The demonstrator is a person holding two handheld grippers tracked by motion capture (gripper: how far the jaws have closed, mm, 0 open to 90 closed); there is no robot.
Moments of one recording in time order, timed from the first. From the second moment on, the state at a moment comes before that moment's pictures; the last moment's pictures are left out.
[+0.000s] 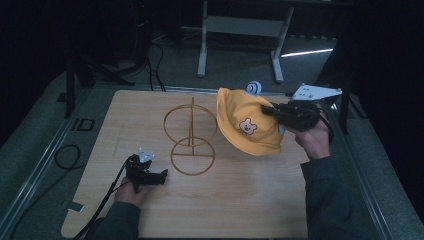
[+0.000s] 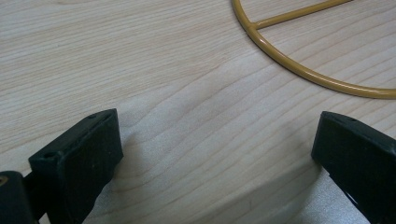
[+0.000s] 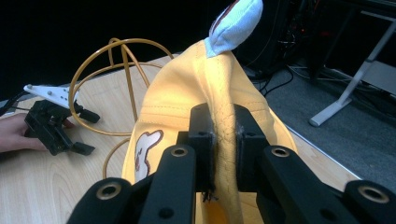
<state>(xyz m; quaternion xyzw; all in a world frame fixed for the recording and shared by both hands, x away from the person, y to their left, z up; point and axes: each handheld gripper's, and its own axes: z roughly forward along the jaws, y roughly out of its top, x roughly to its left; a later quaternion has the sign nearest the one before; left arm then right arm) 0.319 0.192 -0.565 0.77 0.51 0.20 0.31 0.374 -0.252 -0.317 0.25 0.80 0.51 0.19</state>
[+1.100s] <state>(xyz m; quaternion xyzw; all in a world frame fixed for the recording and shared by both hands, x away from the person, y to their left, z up) 0.319 0.192 -0.565 0.77 0.51 0.20 0.31 0.377 -0.233 -0.296 0.22 0.79 0.55 0.17</state>
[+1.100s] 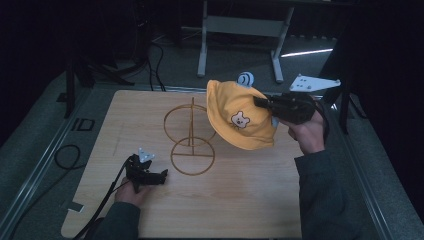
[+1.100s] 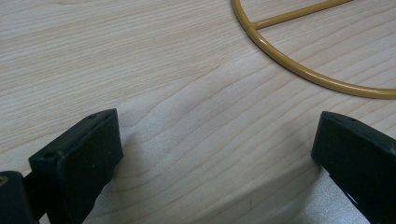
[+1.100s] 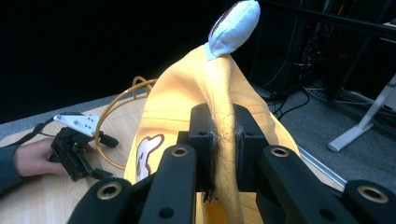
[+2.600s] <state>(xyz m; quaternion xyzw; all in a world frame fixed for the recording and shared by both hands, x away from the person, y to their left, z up) 0.319 0.192 -0.565 0.77 0.51 0.20 0.31 0.382 -0.201 -0.284 0.19 0.78 0.58 0.14</state>
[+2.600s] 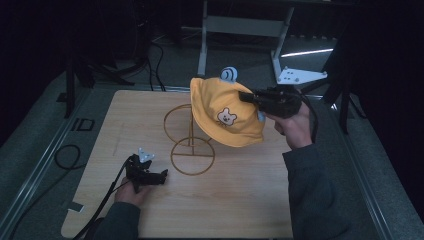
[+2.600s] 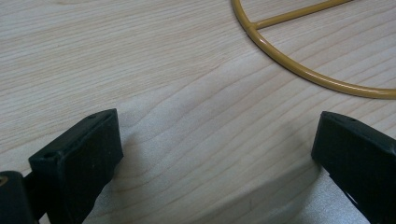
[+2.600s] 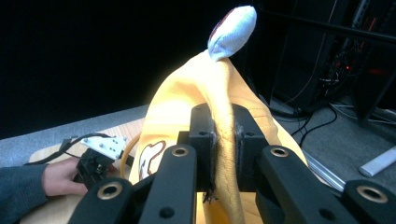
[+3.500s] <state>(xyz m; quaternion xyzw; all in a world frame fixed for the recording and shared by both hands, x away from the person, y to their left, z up) 0.319 0.192 -0.565 0.77 0.51 0.21 0.31 0.406 -0.115 -0.304 0.18 0.82 0.52 0.13</state>
